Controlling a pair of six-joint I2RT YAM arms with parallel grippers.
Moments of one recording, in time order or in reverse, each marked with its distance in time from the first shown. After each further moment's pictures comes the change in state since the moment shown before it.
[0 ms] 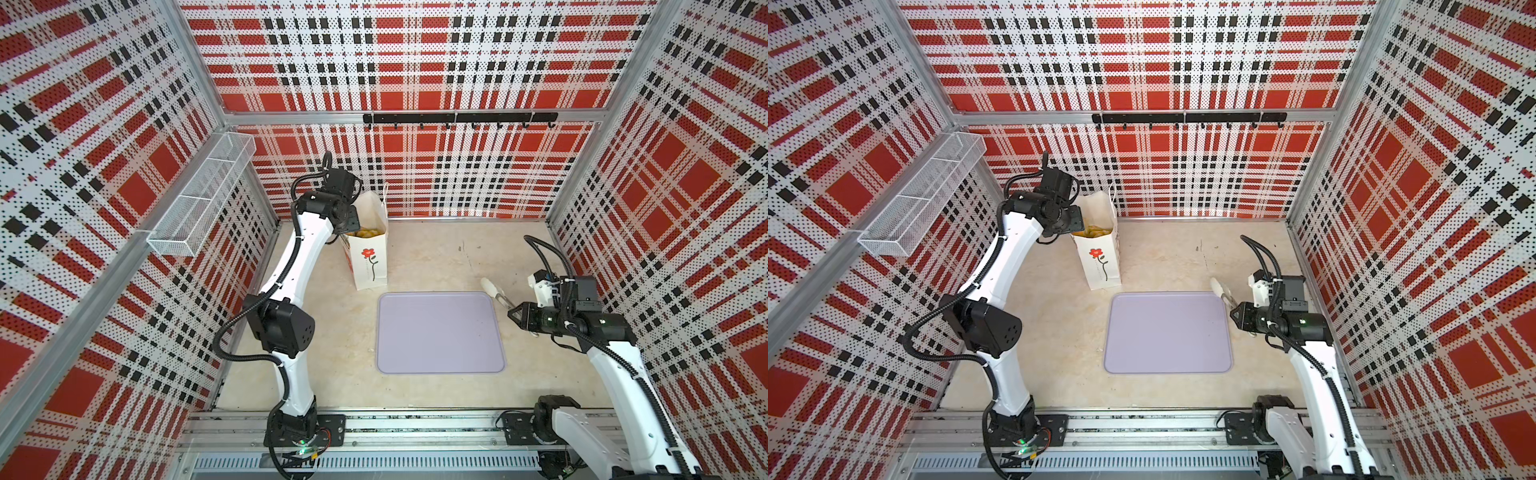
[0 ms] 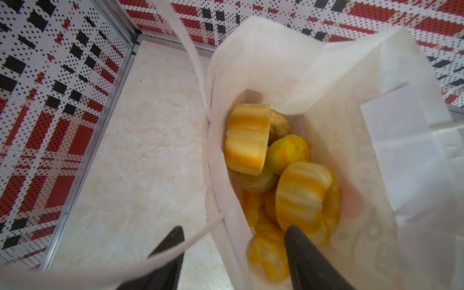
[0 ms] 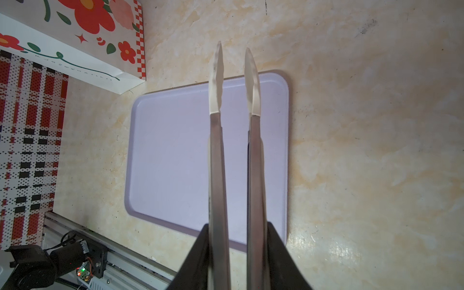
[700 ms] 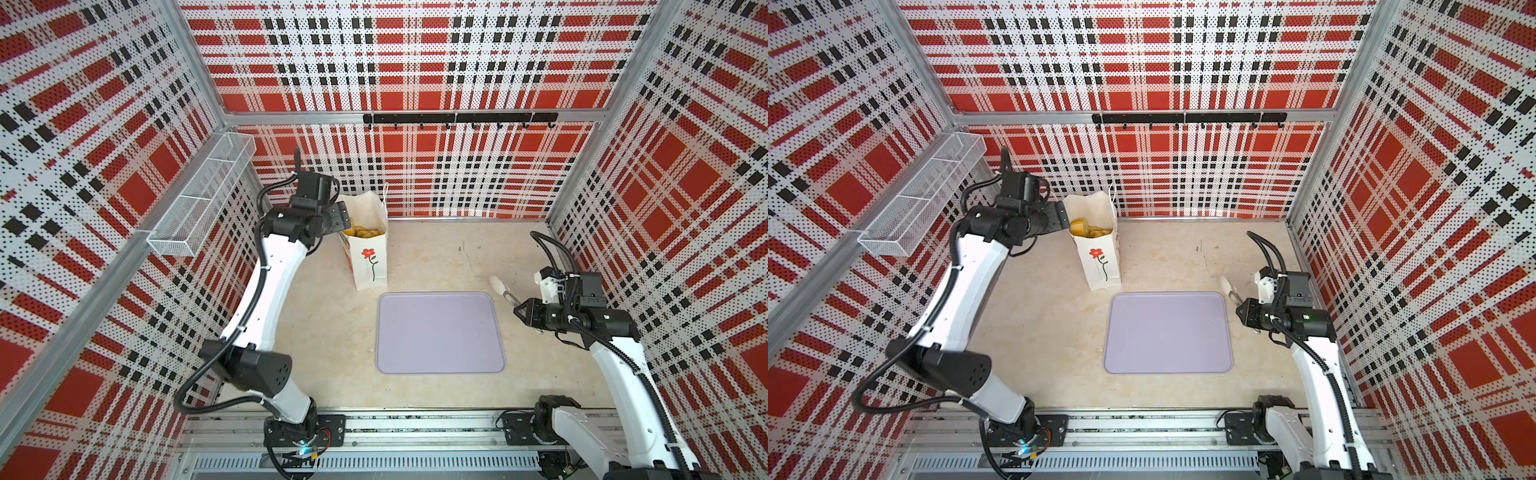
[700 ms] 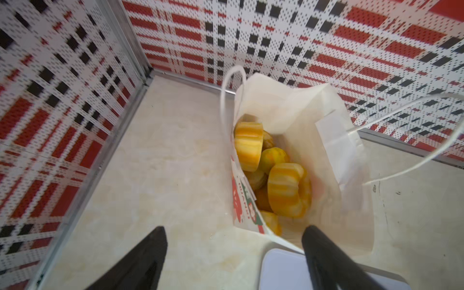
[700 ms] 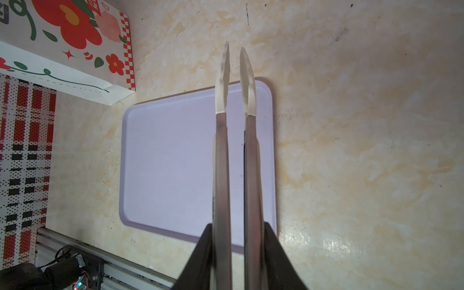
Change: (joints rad) left arm 0.012 -0.253 -0.180 0.105 0.054 -0.008; right arm -0.043 0.027 0.037 -0.027 0.021 0.000
